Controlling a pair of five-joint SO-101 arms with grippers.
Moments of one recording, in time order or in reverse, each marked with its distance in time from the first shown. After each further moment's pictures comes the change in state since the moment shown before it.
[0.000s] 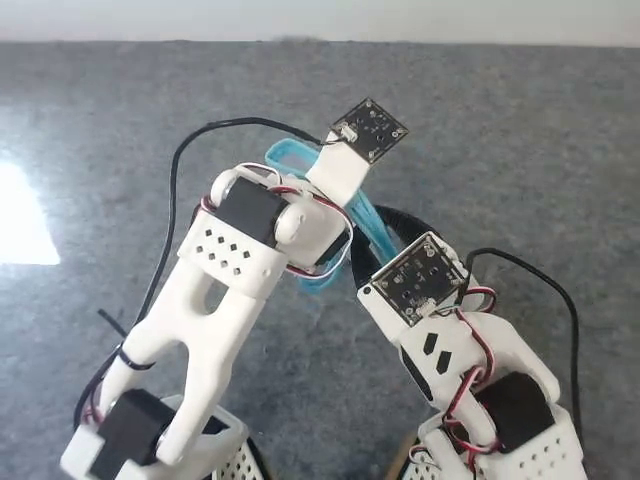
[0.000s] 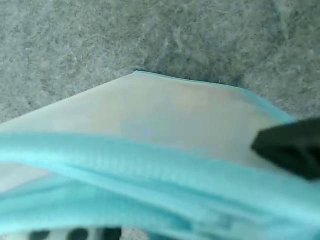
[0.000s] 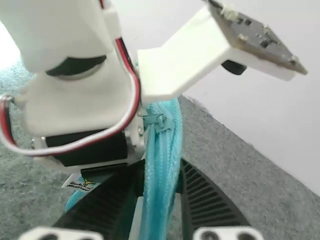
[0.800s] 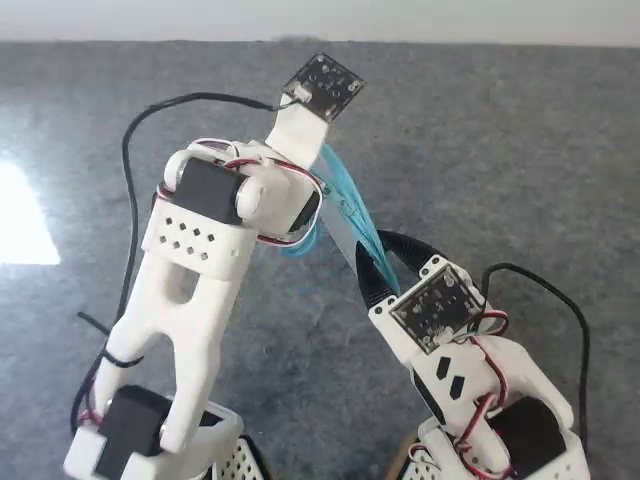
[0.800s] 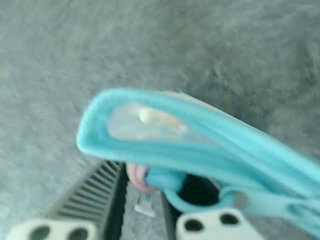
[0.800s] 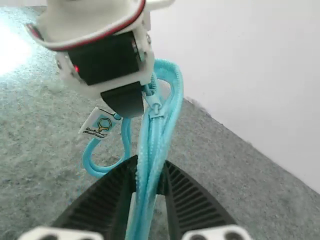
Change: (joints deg) left arm -10.5 0.2 -10.0 0.8 -0.4; right arm 0.0 -10.0 2.9 5.9 -0.3
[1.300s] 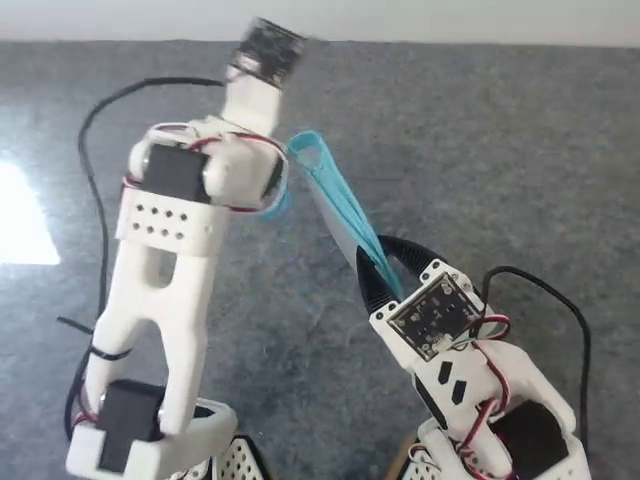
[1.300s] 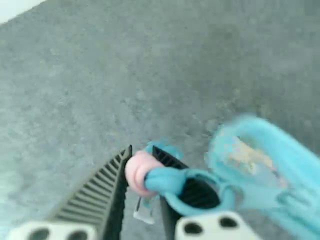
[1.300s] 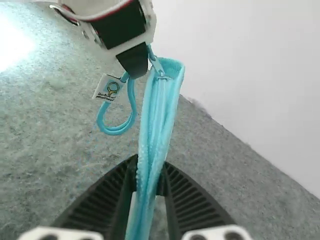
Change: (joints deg) left arm -10.8 1.1 0.1 -9.4 1.5; right arm -0.3 -0.9 0.0 1.2 1.6
